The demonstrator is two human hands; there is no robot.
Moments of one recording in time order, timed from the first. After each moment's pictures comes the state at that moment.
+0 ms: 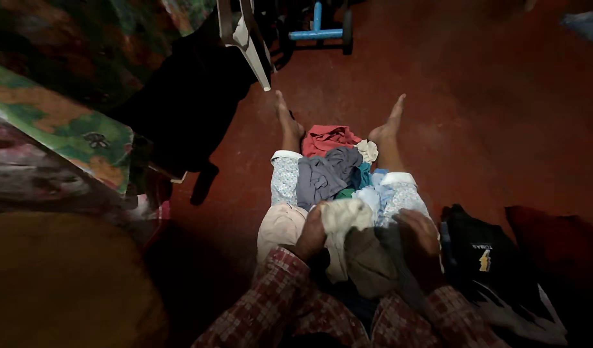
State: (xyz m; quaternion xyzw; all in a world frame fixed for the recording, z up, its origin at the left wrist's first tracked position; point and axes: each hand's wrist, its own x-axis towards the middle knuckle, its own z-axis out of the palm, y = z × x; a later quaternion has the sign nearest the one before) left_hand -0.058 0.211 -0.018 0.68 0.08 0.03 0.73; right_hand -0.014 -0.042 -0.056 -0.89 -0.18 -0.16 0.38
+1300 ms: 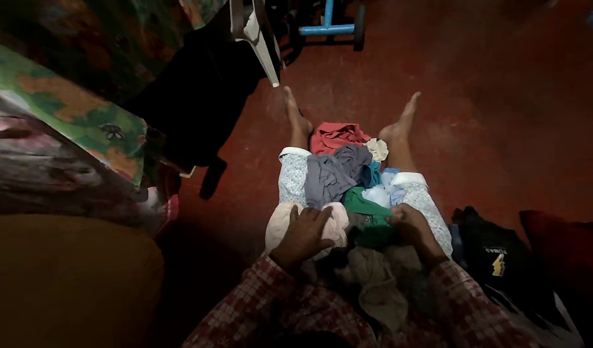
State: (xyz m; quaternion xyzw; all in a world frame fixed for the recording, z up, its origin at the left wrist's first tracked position) left_hand -0.077 0.262 0.005 0.97 -0.05 -0.10 0.21; right_hand 0.026 -0.003 -0.009 -0.89 -0.03 0.21 0.41
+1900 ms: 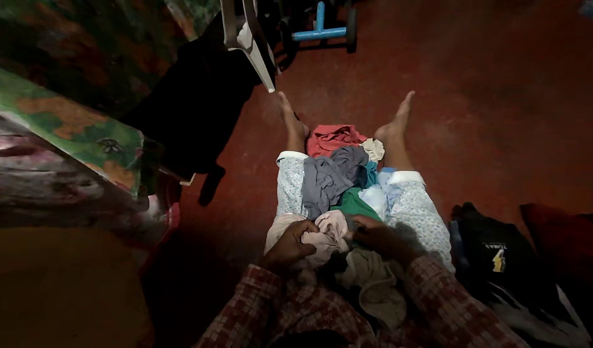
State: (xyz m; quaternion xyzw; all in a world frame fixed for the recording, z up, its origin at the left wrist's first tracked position) left_hand -0.096 0.298 -0.025 0.80 -0.07 -0.08 0.59; right_hand 0.014 0.032 -0.038 -0.81 -0.27 0.32 0.42
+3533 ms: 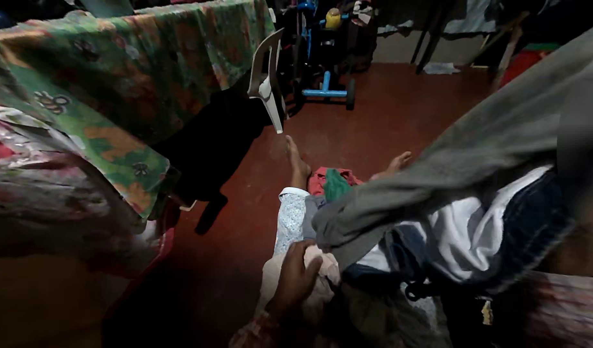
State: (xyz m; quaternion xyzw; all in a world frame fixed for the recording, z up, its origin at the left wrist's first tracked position) left_hand -0.098 0.260 0.013 0.85 0.09 0.11 0.50; right_hand 0.084 -0.056 0.229 -0.57 -0.28 -0.26 0.73
